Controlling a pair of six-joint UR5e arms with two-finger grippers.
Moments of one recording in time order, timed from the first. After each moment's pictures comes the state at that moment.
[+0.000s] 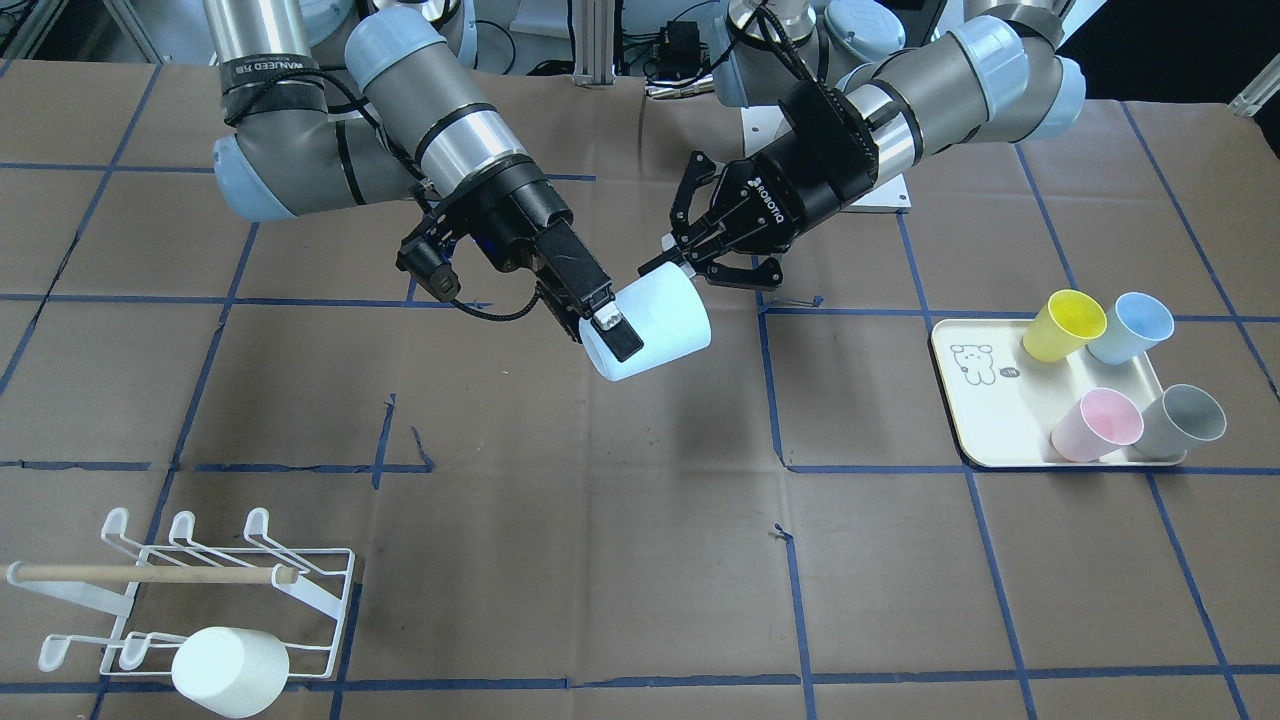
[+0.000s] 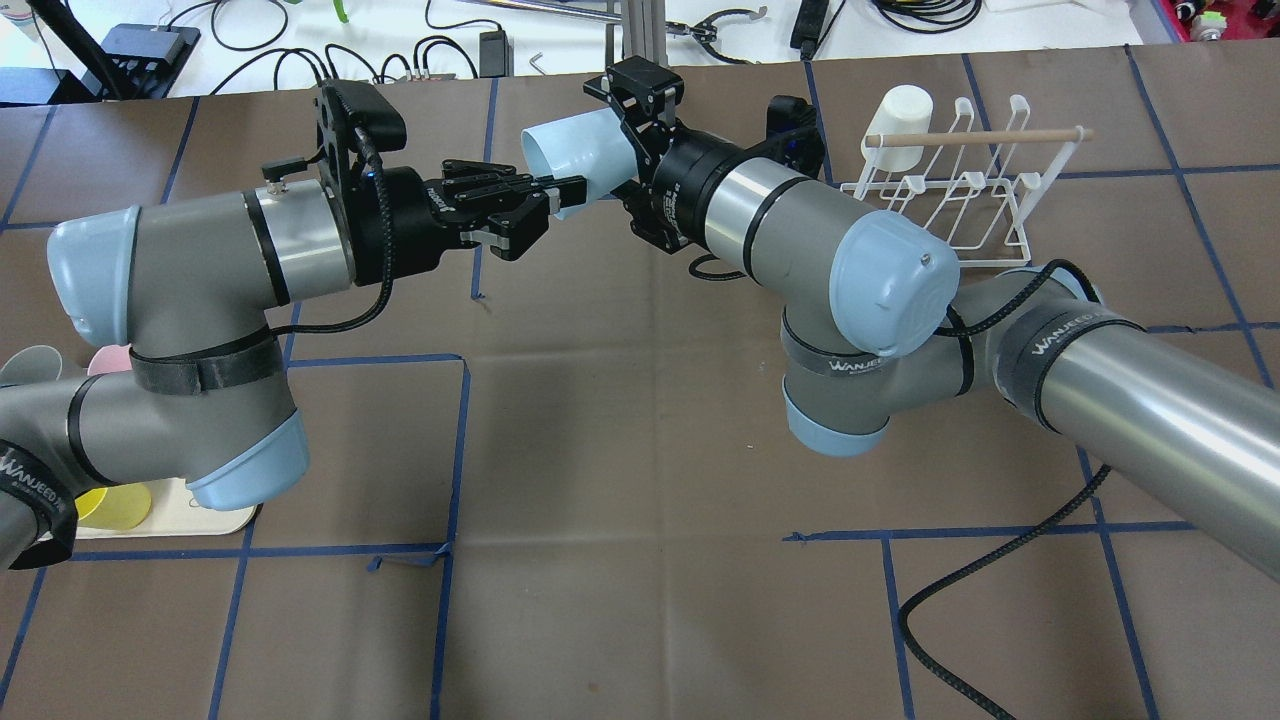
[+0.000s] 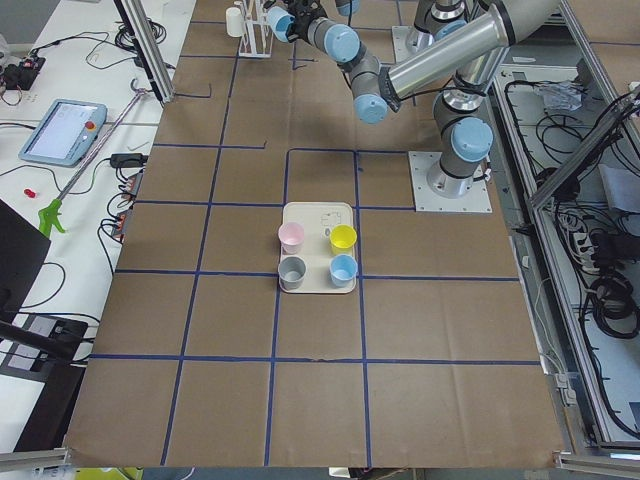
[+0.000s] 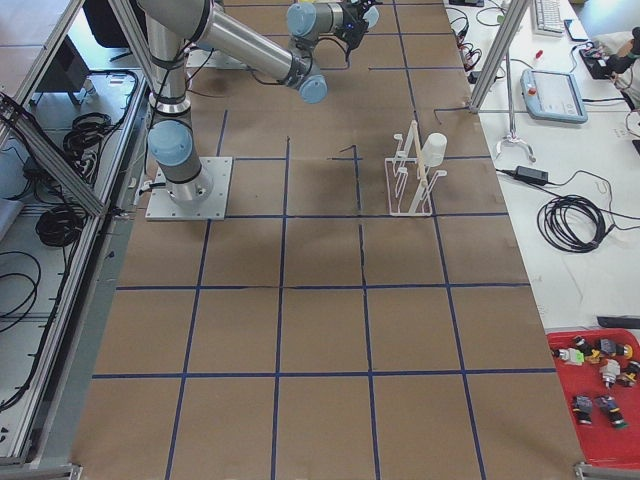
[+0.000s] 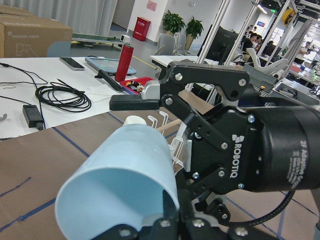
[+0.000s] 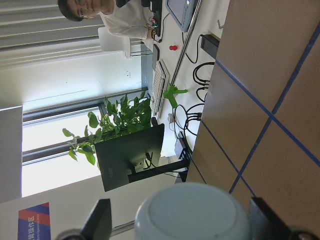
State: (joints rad) left arm -1.47 -1.58 -2.17 -0.17 0.49 0.35; right arm 1.83 -1.30 1.99 -3.48 -1.15 1.62
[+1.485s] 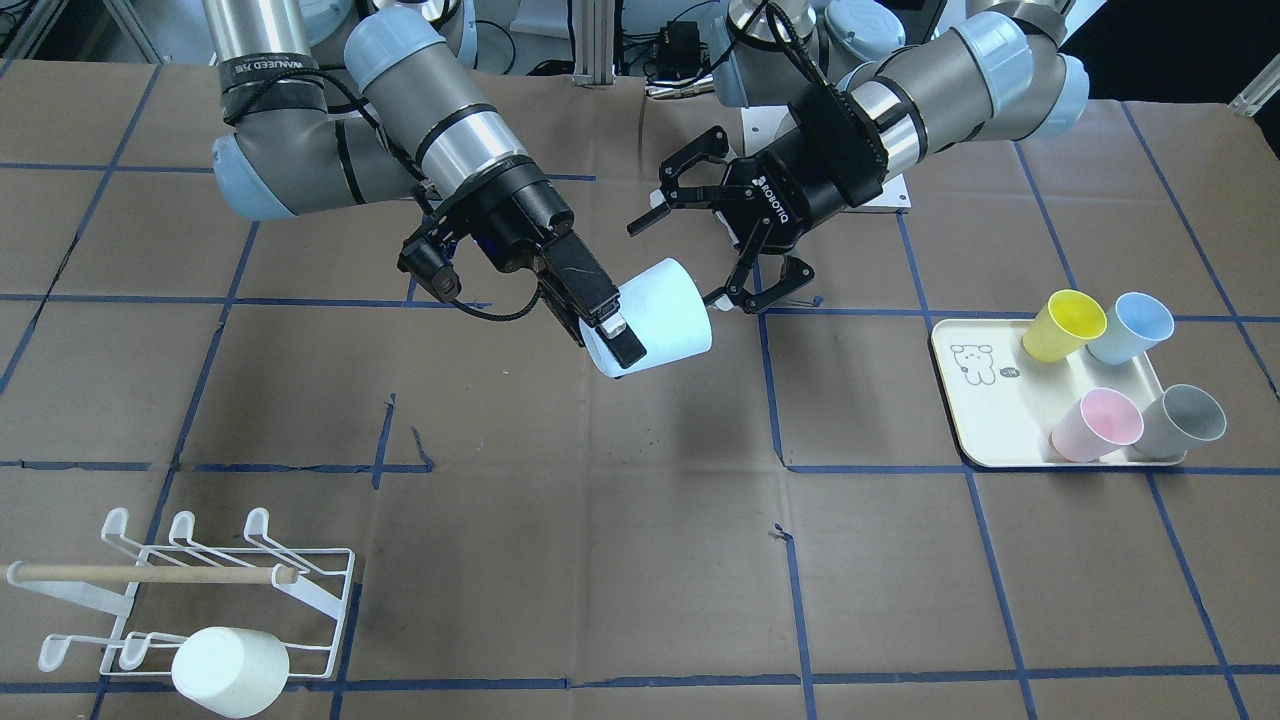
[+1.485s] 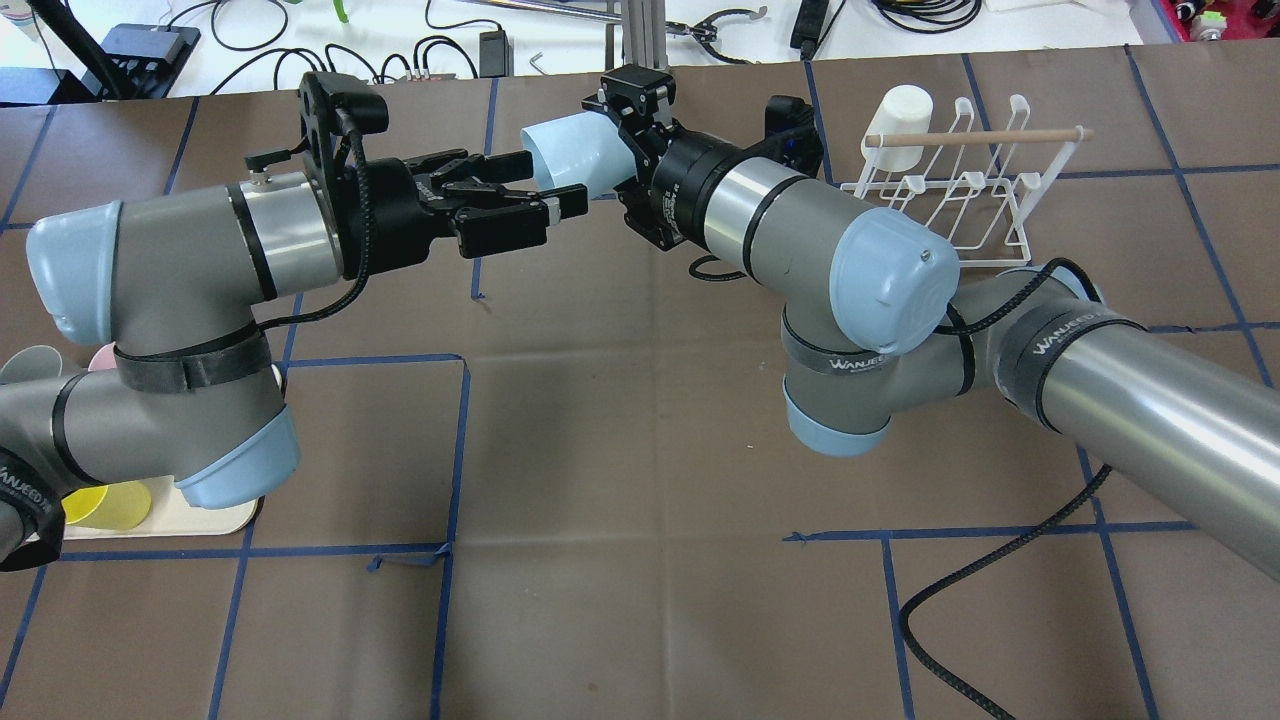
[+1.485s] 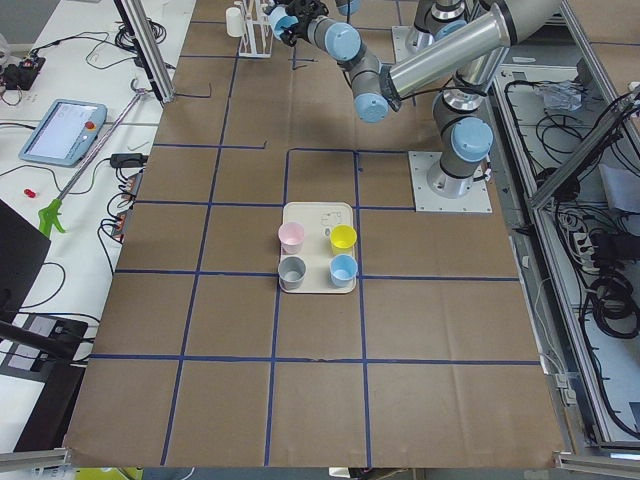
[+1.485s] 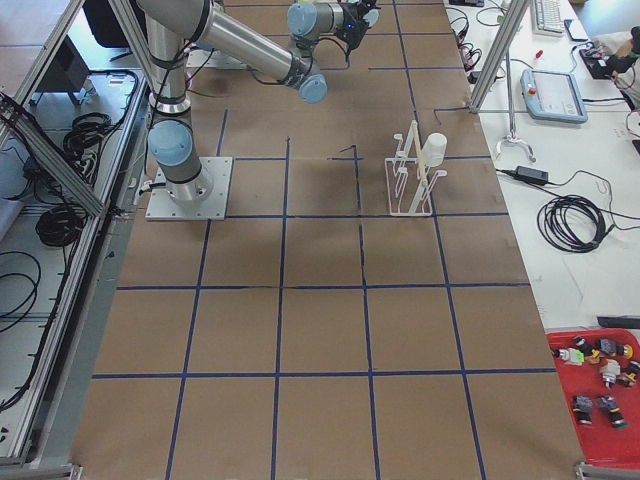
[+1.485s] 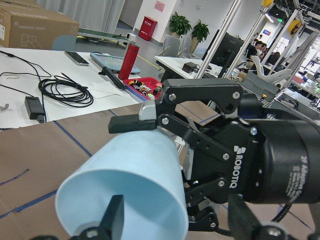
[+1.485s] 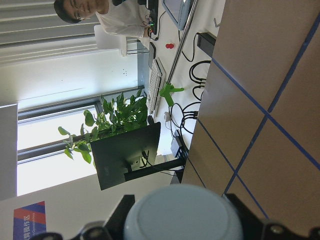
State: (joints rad) left arm -1.44 -1.56 -2.16 -0.17 0.51 0.25; right arm 1.83 -1.30 1.99 -3.47 -1.15 1.61
